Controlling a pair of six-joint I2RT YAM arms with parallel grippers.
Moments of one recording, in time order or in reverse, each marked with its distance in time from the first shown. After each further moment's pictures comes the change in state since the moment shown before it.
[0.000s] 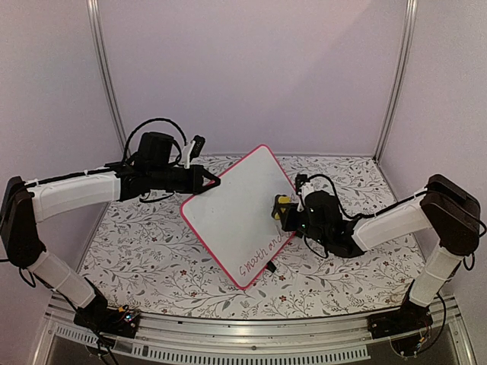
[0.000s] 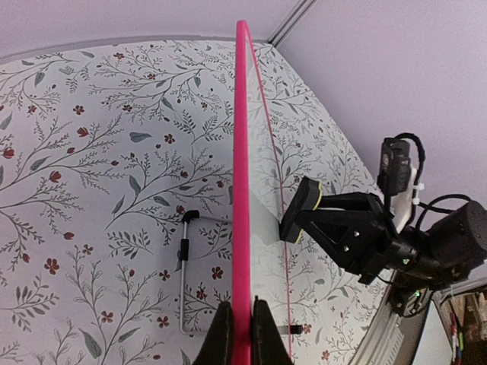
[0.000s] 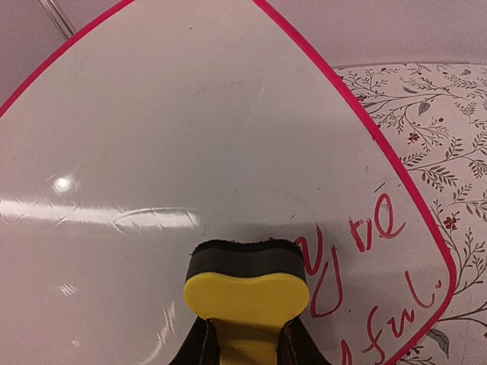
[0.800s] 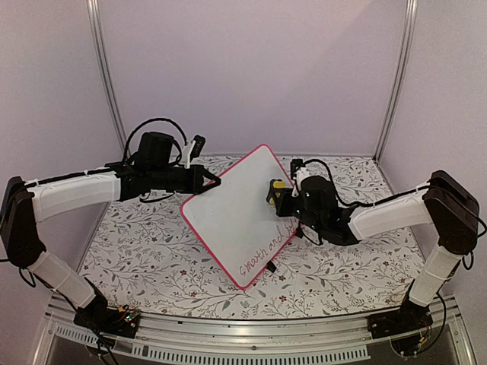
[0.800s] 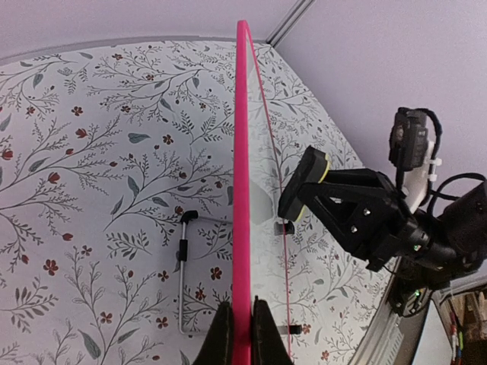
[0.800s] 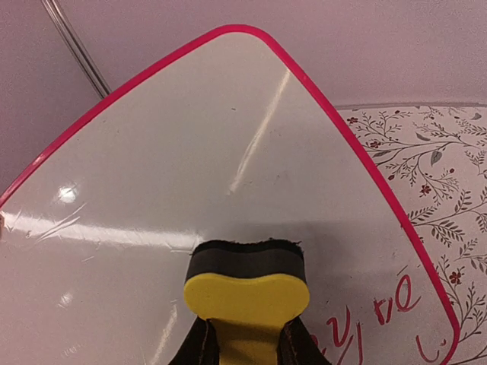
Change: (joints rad) left arm -0.002 0.000 0.001 0.002 0.000 0.001; right arm -0.017 0.003 0.111 -0.044 0.018 -0.042
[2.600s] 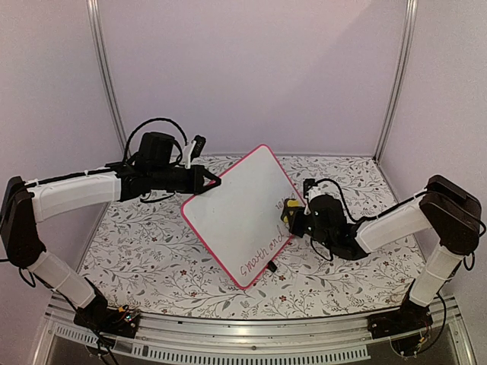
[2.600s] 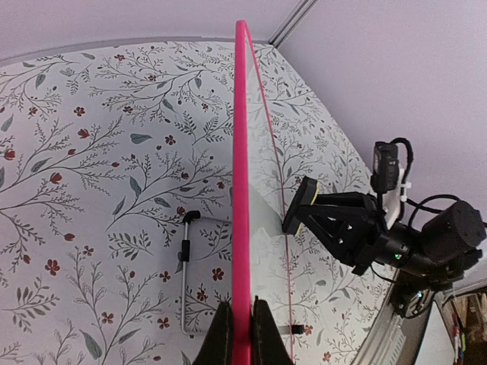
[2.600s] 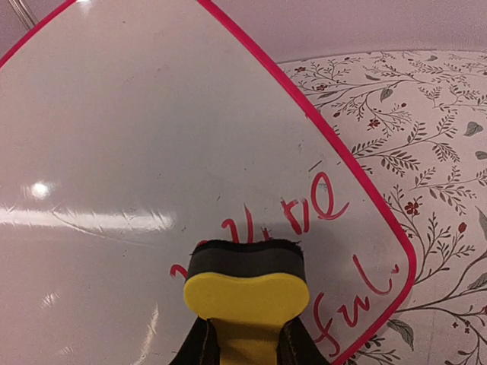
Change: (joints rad) left arm -0.008 0.000 0.001 -0.002 -0.015 0.000; right arm -0.016 -0.012 -0.195 0.071 0.020 0.060
